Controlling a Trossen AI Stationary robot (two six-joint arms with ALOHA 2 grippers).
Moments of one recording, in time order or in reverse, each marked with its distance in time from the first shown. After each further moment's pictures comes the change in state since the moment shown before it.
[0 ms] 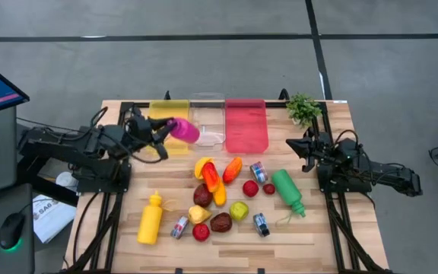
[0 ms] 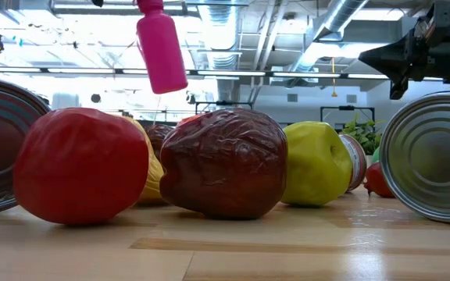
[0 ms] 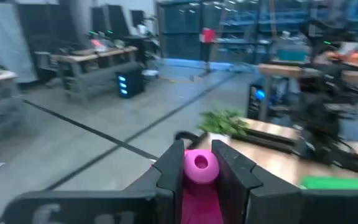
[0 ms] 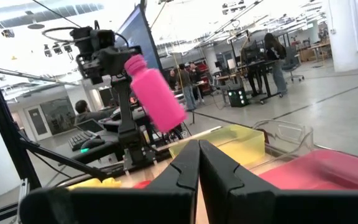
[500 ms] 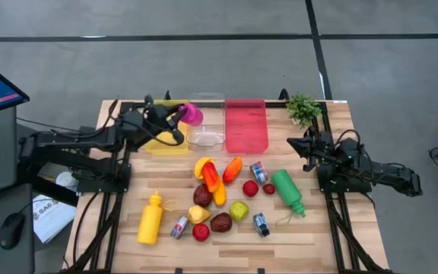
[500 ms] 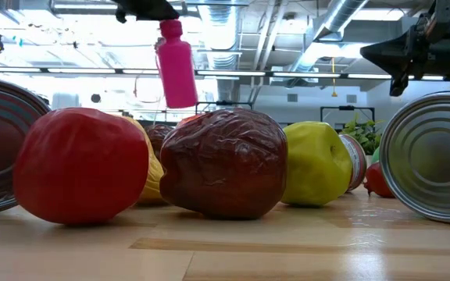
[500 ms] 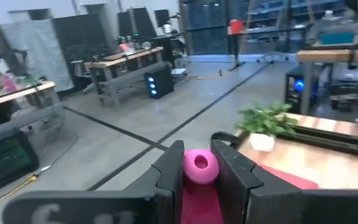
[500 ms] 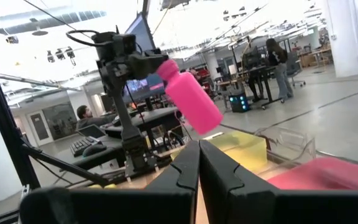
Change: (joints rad) left arm 0.264 0.169 0.000 0.178 0.139 0.125; right arm 0.000 0.000 0.005 0.029 0.001 0.000
